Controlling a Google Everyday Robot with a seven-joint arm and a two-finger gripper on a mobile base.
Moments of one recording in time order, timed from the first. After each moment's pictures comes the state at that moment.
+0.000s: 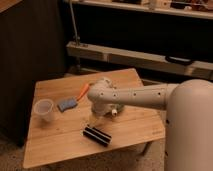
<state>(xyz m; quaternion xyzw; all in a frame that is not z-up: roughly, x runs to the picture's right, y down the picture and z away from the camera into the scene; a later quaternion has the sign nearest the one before) -0.051 0.165 0.812 -0.07 -0.31 -0.87 0.38</state>
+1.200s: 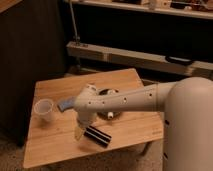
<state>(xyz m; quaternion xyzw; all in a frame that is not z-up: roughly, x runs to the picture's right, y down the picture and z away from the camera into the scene) -0.116 0.218 0.780 -0.06 -0.35 -0.88 0.32</state>
